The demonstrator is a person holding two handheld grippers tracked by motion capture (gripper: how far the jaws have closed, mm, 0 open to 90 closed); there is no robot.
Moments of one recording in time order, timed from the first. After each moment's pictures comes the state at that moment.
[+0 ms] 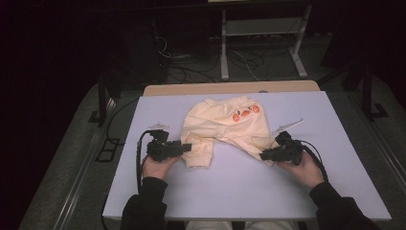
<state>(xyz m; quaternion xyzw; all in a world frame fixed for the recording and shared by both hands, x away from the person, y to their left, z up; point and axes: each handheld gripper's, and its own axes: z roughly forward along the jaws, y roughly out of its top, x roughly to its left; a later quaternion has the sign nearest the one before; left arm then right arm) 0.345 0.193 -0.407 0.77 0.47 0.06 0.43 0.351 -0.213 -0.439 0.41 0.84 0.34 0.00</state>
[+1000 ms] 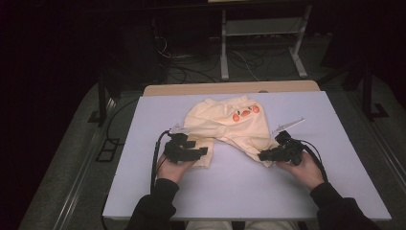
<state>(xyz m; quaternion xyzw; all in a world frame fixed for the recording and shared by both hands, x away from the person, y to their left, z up) 0.341 0.146 -0.413 0.80 0.43 0.07 0.42 0.347 -0.210 -0.432 0.40 0.84 0.36 -0.03</state>
